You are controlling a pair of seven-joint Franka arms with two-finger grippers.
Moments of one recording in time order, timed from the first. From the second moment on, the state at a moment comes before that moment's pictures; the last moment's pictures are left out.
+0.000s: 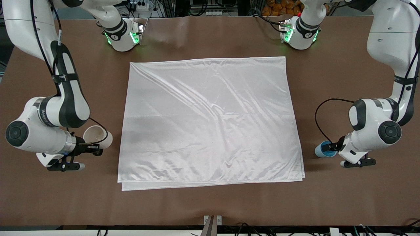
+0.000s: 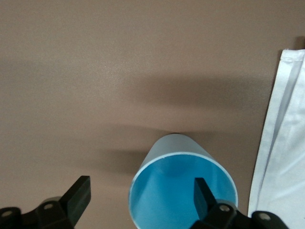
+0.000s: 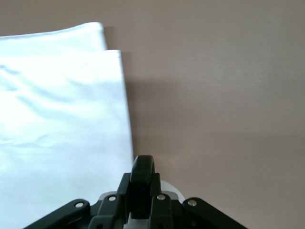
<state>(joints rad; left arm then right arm) 0.09 0.64 -0.07 -1.67 0.10 2.27 -0.12 0.07 0.57 -0.05 -1.53 0.11 2.06 -0.04</state>
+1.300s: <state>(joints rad) 0.09 0.65 -0.07 -1.66 0.10 2.31 -0.12 0.56 0.68 -0.12 -1.39 0.09 2.06 0.48</state>
